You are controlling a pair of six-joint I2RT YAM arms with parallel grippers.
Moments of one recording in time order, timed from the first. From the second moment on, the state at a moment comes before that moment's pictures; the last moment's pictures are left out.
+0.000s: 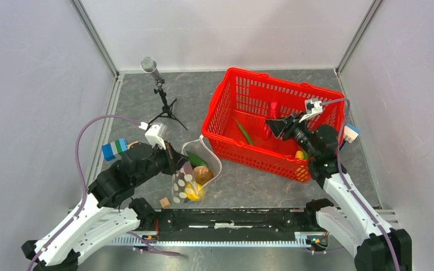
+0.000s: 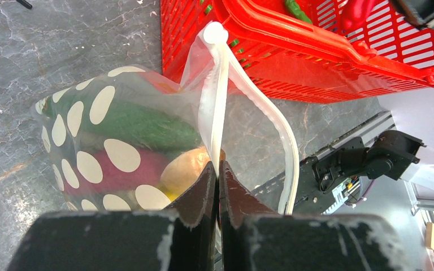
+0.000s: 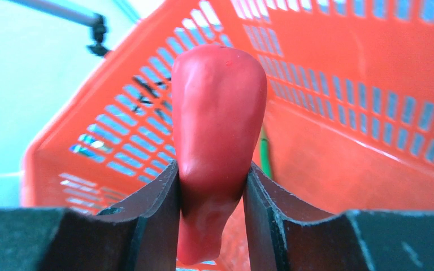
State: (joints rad) left arm -0.78 0.57 0.80 -0.68 -0.09 -0.63; right arm 0.25 0.84 0.49 0.34 -0.34 0.49
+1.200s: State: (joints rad) left arm -0.78 0.59 0.80 -0.63 -0.05 -0.63; right arm 1.08 1.17 0.64 0.57 -0.10 0.28
